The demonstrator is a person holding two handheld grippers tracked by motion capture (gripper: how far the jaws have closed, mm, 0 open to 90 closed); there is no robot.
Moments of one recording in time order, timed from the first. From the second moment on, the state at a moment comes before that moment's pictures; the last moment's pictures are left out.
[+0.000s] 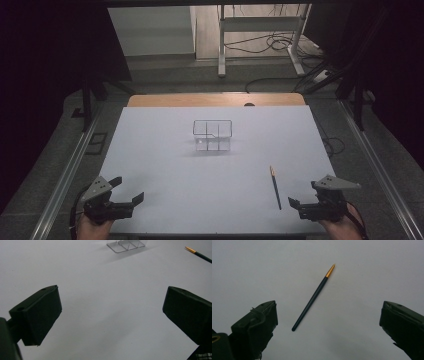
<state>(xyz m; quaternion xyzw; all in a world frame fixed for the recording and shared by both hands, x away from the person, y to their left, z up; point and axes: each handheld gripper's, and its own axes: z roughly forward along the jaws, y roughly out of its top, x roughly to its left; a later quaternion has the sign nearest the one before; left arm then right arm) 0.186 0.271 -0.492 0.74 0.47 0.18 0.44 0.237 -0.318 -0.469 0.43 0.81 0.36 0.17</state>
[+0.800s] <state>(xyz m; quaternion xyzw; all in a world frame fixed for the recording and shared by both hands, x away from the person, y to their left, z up) 0.186 0.270 -0.492 0.75 0.47 0.19 0.43 0.261 -0.310 -0.469 0.43 0.83 0.32 0.15</state>
